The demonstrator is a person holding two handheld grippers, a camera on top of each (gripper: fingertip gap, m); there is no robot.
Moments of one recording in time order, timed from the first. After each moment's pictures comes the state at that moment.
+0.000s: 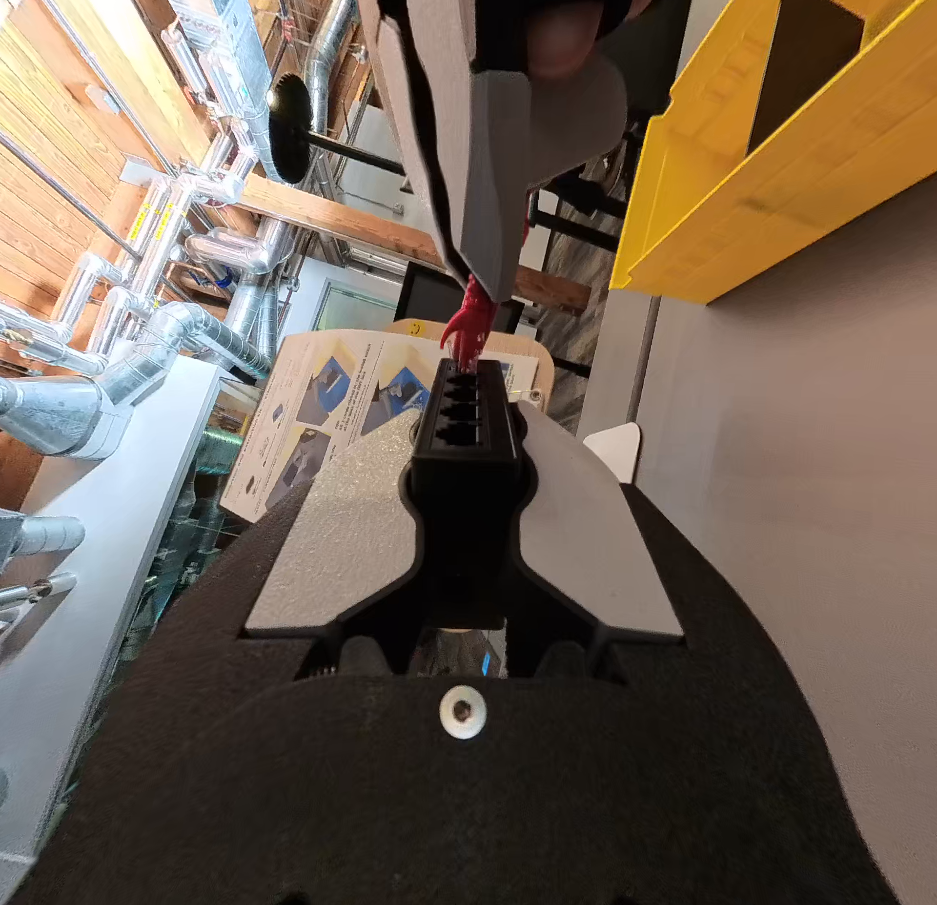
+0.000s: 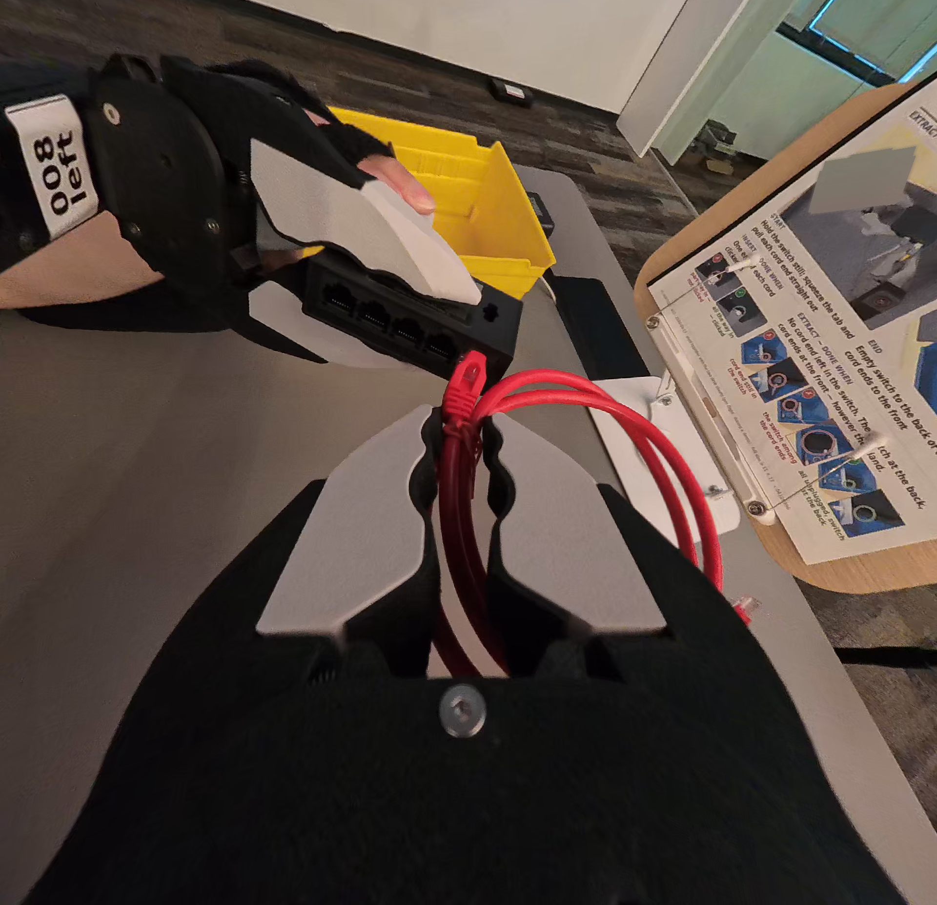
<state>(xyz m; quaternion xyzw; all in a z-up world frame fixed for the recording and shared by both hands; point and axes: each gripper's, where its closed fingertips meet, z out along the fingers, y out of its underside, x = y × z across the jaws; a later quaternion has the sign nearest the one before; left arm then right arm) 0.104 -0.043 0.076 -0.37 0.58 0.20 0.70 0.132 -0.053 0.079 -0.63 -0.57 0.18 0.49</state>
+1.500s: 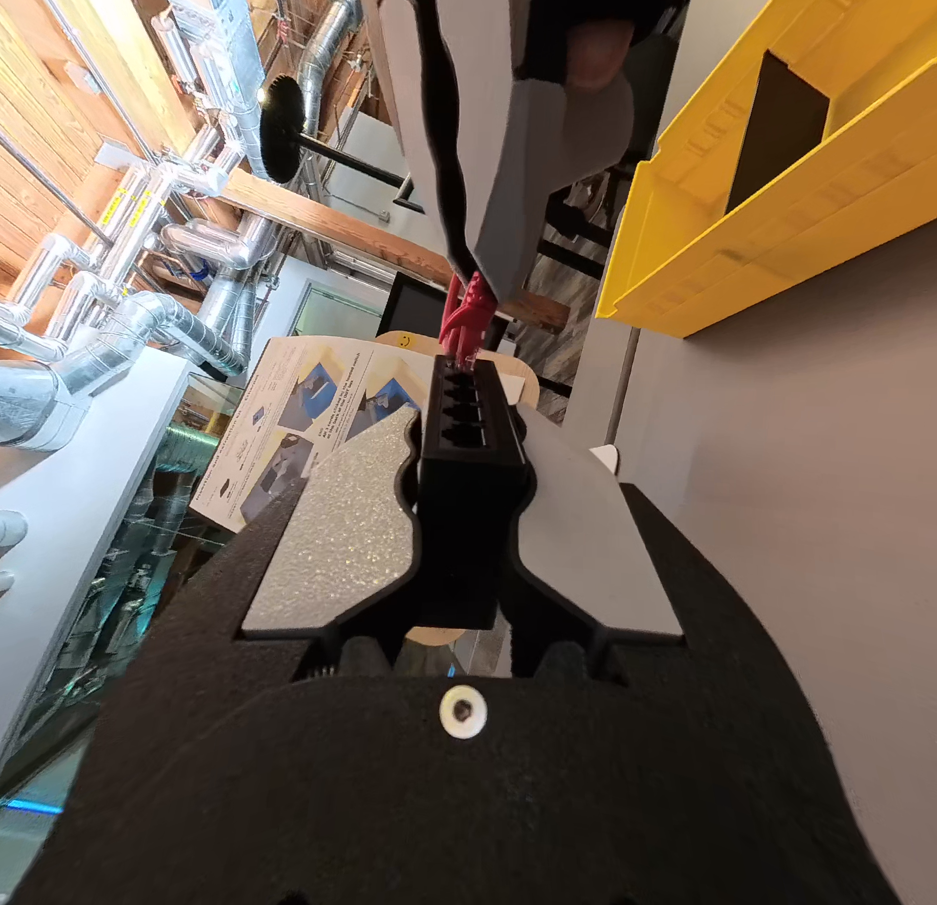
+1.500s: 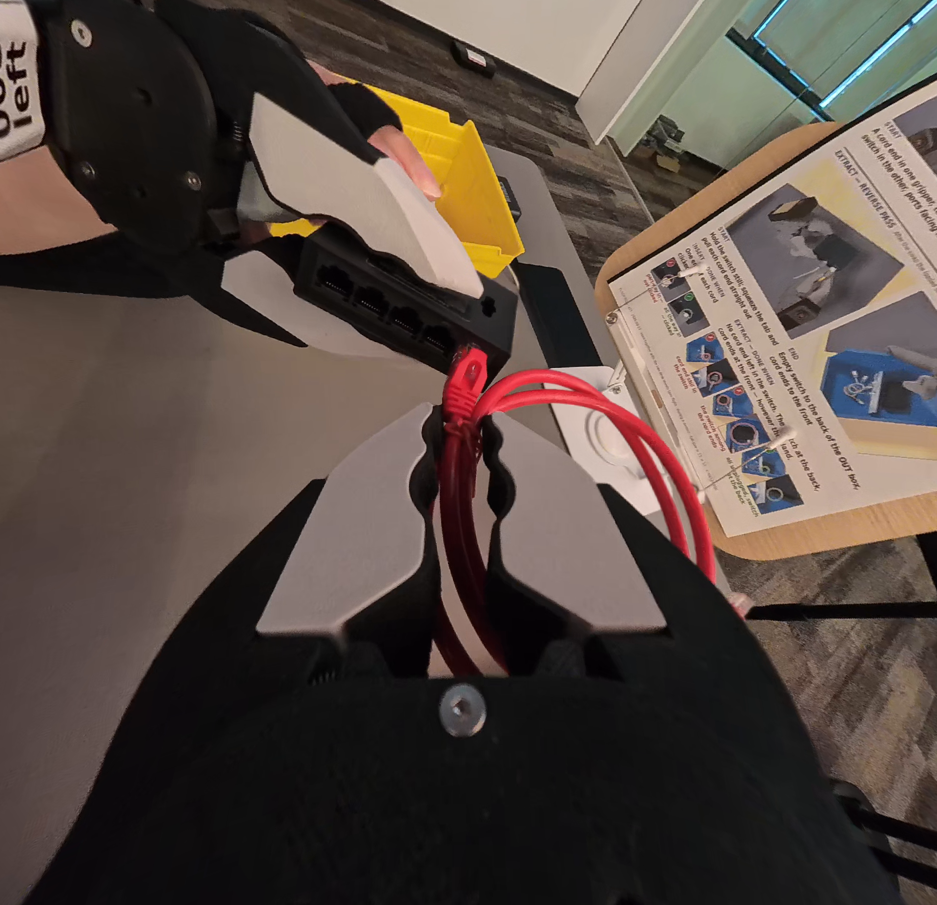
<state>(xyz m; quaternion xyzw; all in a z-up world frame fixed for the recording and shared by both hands) 0.109 -0.053 0.083 -0.39 0.57 0.16 0.70 0.140 -0.062 0.089 -0.62 -0.58 0.12 0.51</state>
